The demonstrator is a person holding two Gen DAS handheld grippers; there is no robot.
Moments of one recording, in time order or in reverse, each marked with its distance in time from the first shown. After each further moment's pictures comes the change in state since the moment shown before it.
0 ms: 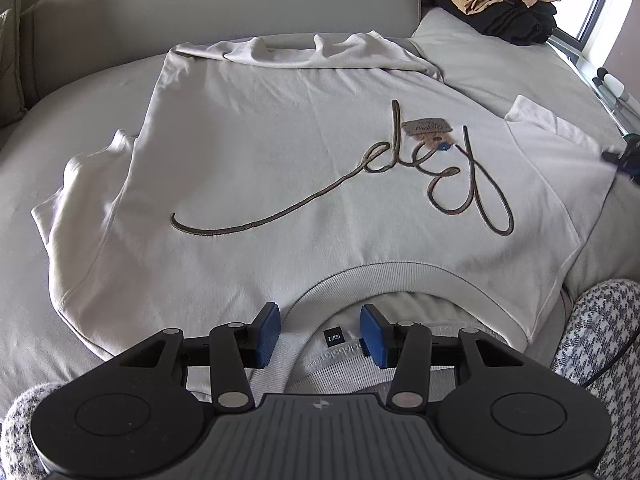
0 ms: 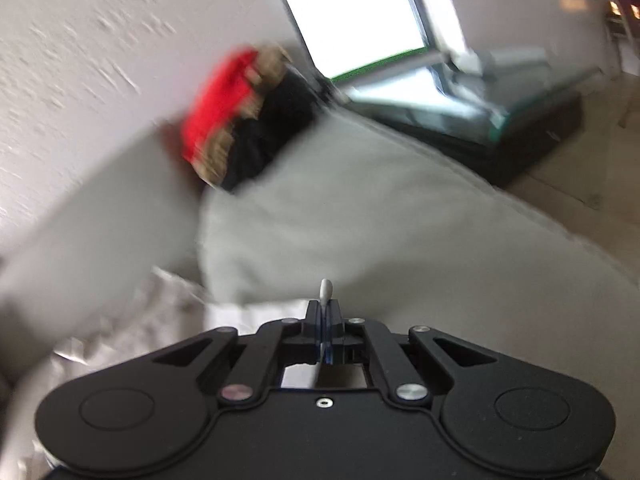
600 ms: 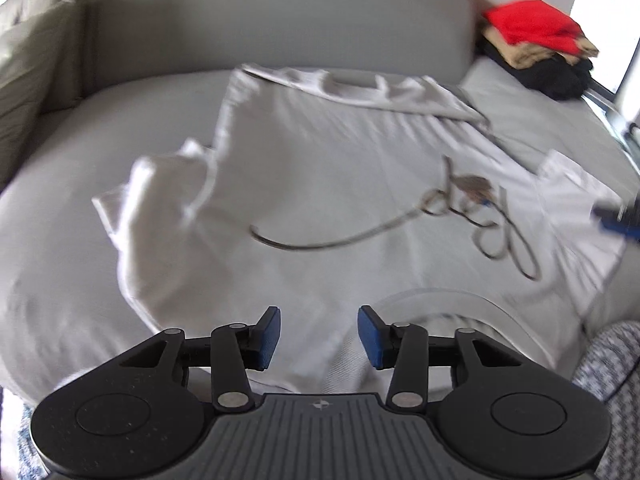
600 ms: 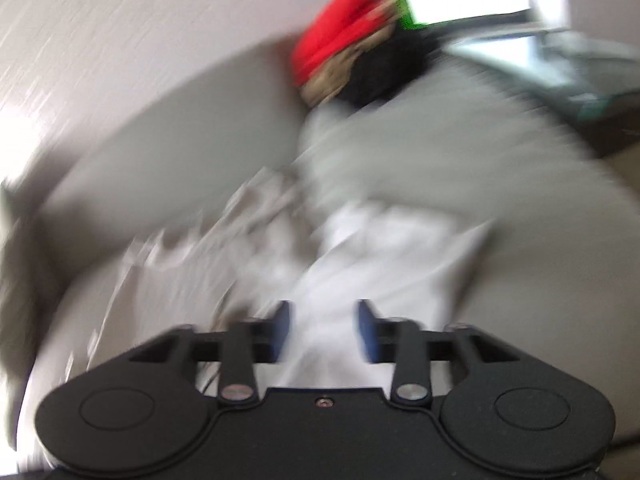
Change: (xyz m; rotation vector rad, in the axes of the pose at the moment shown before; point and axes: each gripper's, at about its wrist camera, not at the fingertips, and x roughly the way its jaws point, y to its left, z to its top) left arm -0.030 0.038 -0.008 -0.130 -0.101 0.093; right arm -0.035 0.084 -0.045 -0.266 0.262 0.250
